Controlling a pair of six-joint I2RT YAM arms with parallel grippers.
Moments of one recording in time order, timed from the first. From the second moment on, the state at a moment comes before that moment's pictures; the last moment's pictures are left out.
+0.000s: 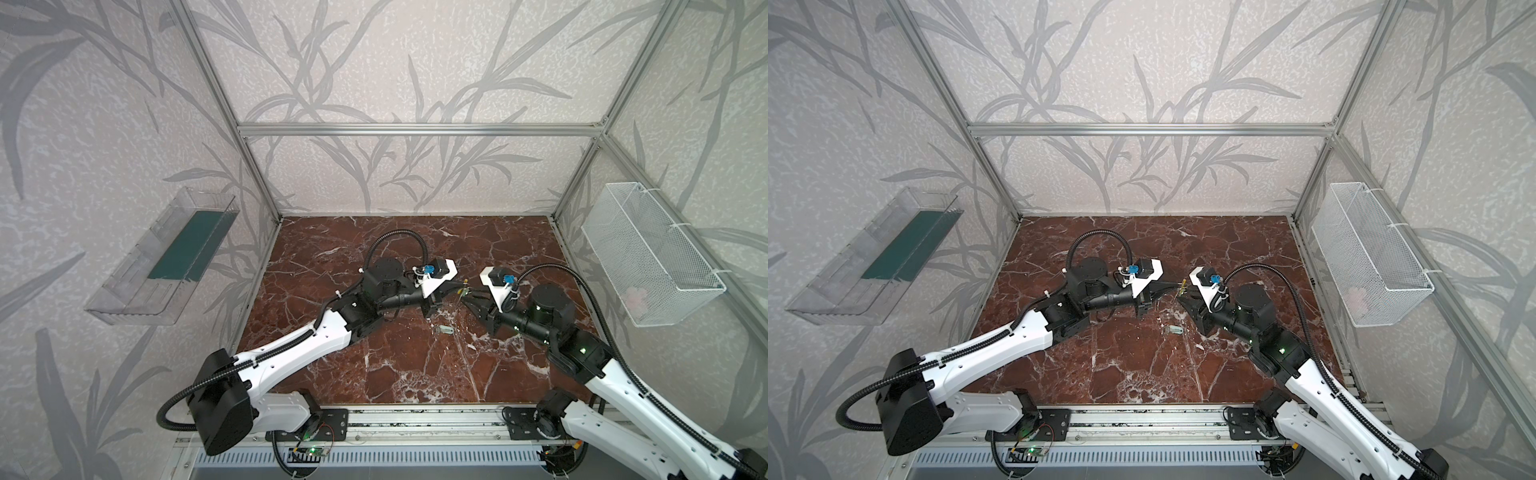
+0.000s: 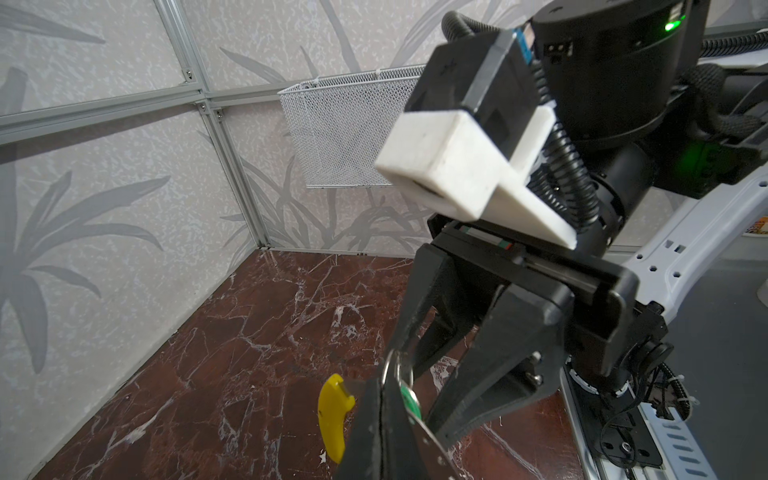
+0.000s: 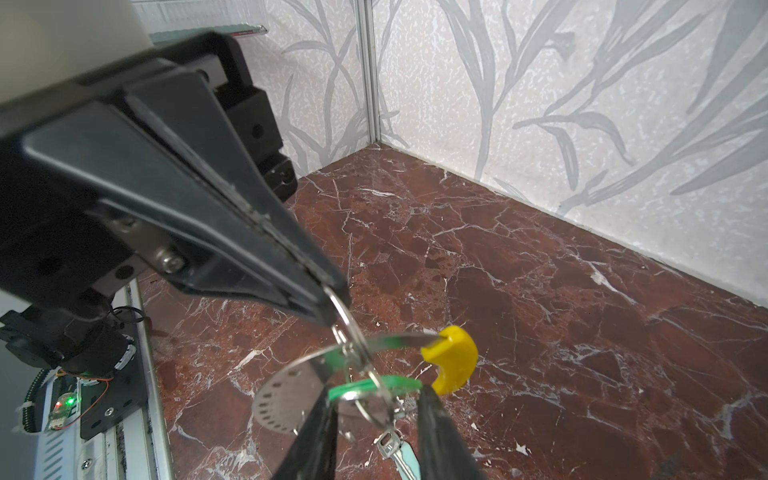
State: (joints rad) left arm -0.84 1.29 0.97 0.22 0.48 0.15; right arm 0.63 0.76 0.70 -0.22 -0.27 0.02
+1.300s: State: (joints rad) left arm -0.80 1.30 0.91 0.39 0.48 0.05; right arm 0.59 0.70 0.70 -0.27 -0.31 -0.02
